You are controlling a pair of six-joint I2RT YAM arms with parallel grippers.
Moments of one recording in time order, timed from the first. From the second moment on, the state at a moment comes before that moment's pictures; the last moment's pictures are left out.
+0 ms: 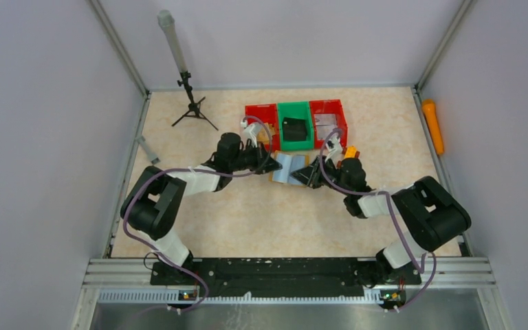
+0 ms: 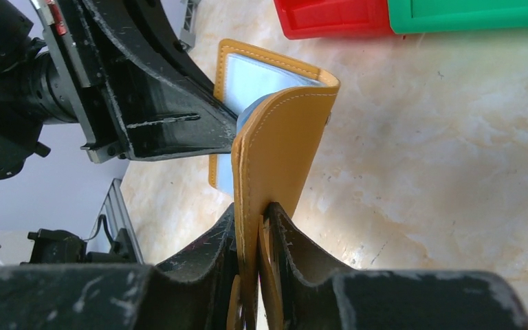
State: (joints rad) left arm -0.48 1.66 0.78 0.50 0.59 -0.61; right arm 0.51 1.54 0.41 0.96 -0.42 0.76
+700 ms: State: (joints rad) left arm -0.49 1.73 0.82 0.46 0.59 -0.64; right arm 0.51 1.50 0.43 0.83 -0.38 0.71
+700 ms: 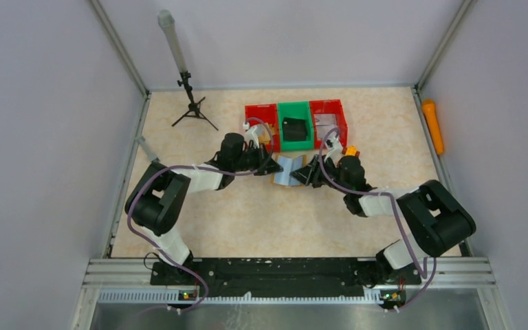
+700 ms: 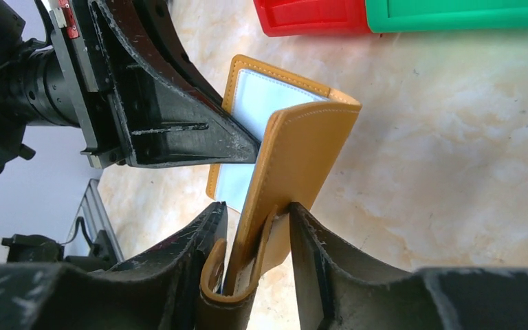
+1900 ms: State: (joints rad) left arm -0.48 1.73 0.82 0.41 0.59 -0.66; right arm 0.51 1.48 0.43 0.83 -0.39 0.68
